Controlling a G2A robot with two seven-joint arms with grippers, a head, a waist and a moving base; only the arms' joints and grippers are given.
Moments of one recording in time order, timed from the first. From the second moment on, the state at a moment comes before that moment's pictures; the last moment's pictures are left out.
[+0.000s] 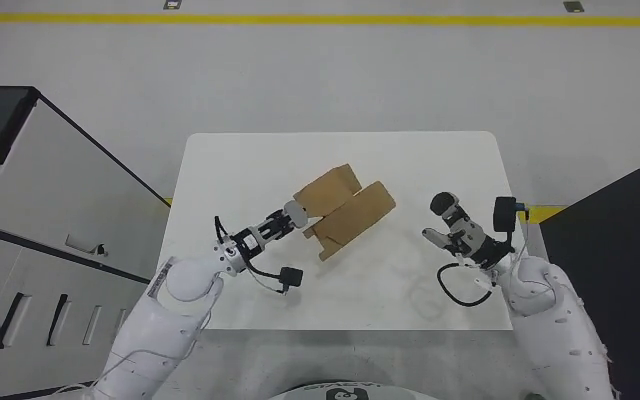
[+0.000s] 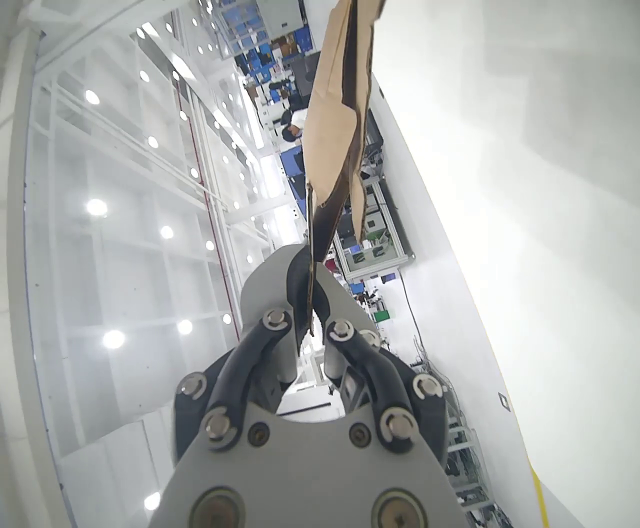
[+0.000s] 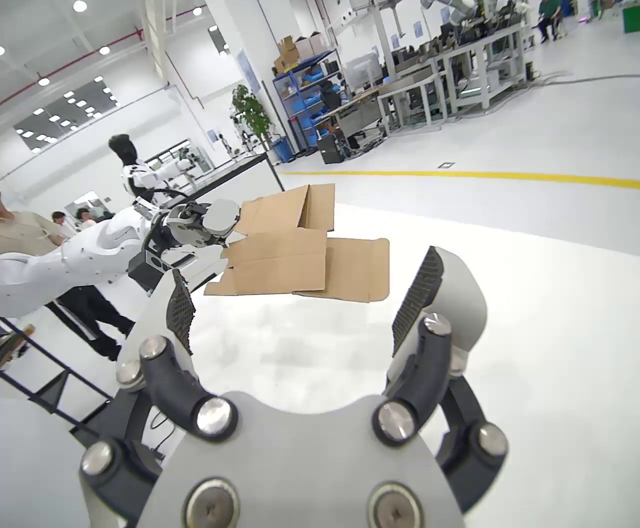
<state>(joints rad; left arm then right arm) 1.54 -1.08 -1.26 -1.78 3.07 0.18 0.58 -1.60 -1.09 1.56 -1.54 -0.55 -1.01 0.22</state>
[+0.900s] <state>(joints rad) 1.49 -1.06 -1.27 -1.77 2.95 0.16 0.91 -1.44 -0.98 1.33 -1.47 0.23 -0.91 0.91</state>
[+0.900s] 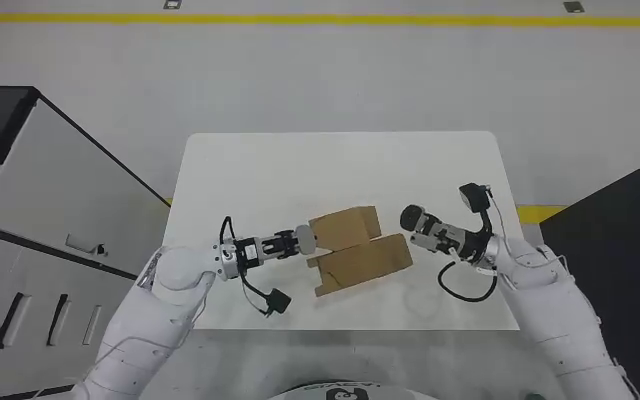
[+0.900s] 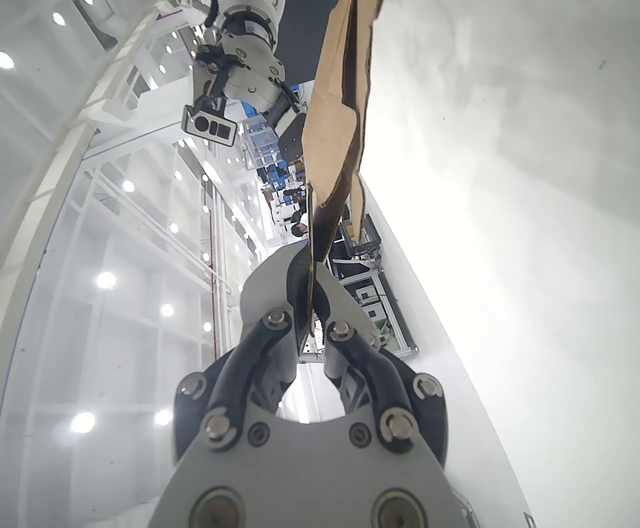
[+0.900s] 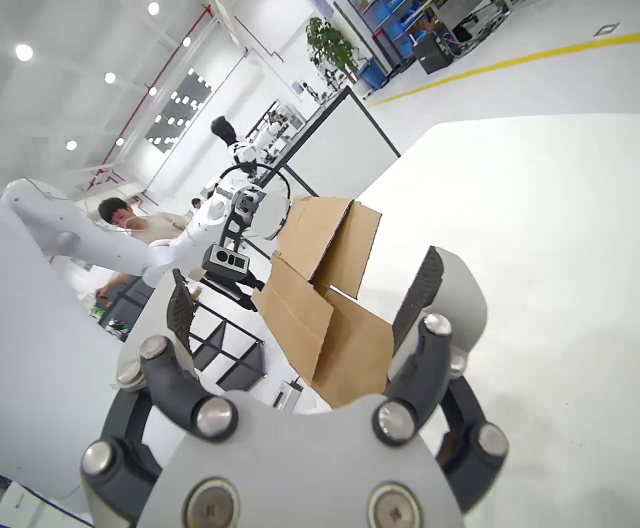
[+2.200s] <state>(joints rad) 1.46 -1.03 -1.23 -1.77 2.88 0.12 1.00 -1.35 -0.92 1.13 -1.46 0.53 -0.74 1.08</state>
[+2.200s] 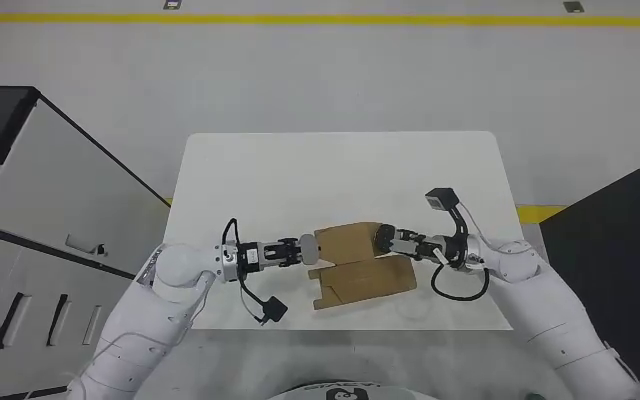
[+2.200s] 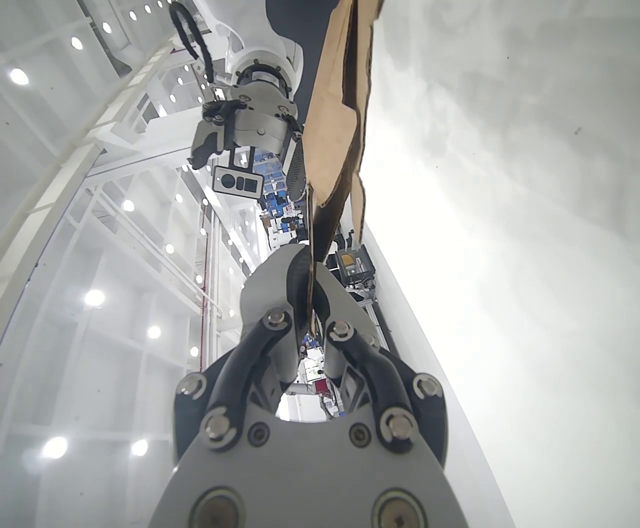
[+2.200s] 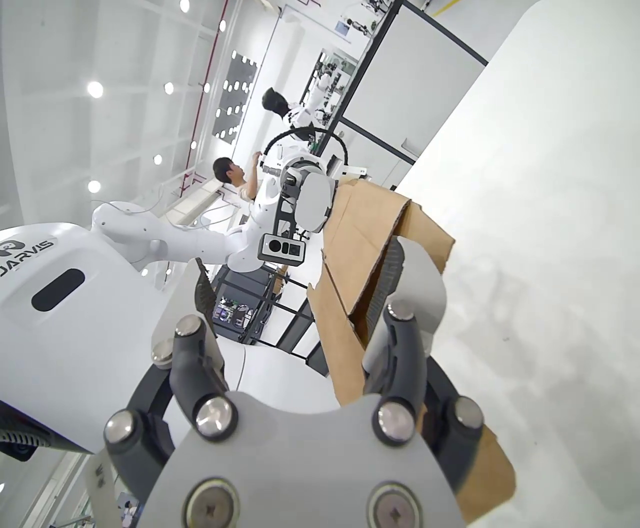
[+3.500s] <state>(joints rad) 1.44 -1.00 -1.21 -1.83 3.00 0.14 0.96 -1.27 -0.90 0.99 -1.38 0.58 -0.70 1.12</state>
